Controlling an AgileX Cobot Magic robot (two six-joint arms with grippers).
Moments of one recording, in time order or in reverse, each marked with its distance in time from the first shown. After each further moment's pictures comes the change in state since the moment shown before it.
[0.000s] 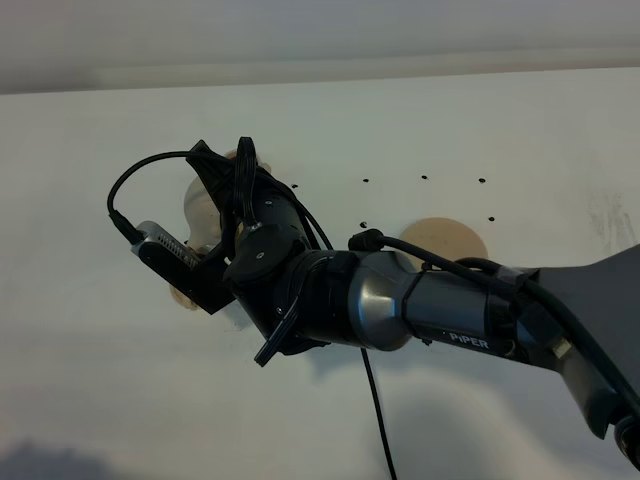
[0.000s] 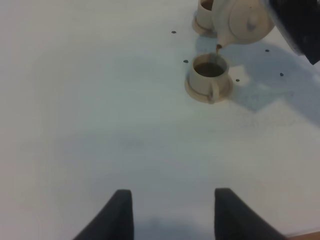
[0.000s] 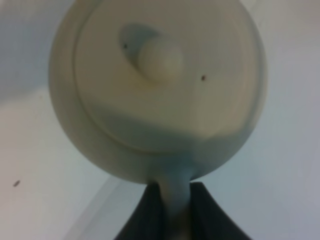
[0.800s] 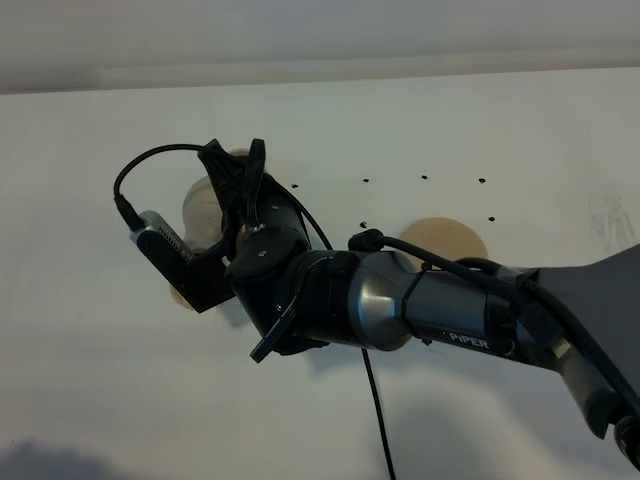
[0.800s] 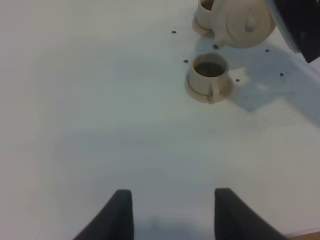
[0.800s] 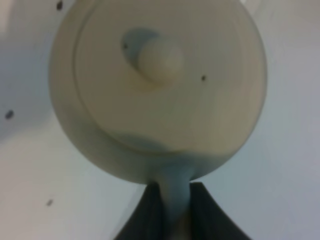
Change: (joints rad) left arm 0.000 0.000 0.000 0.000 0.000 0.000; right arm 0.000 0.000 0.000 0.072 -0.009 0.114
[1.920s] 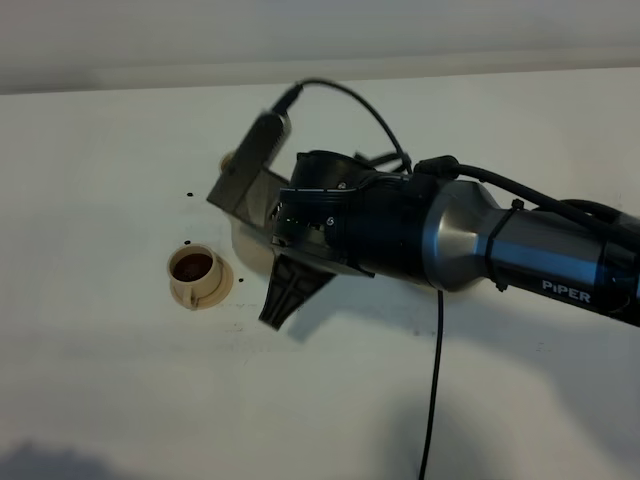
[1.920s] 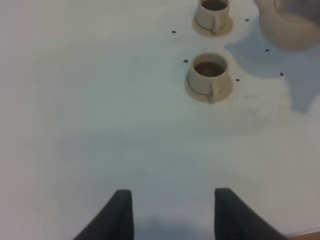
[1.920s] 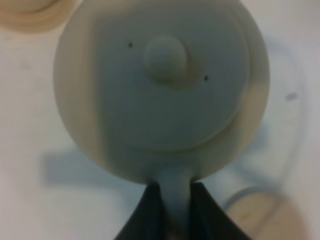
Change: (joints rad) left arm 0.000 0.000 0.000 0.000 0.000 0.000; right arm -0.083 -0.149 -0.004 0.928 0.136 0.346
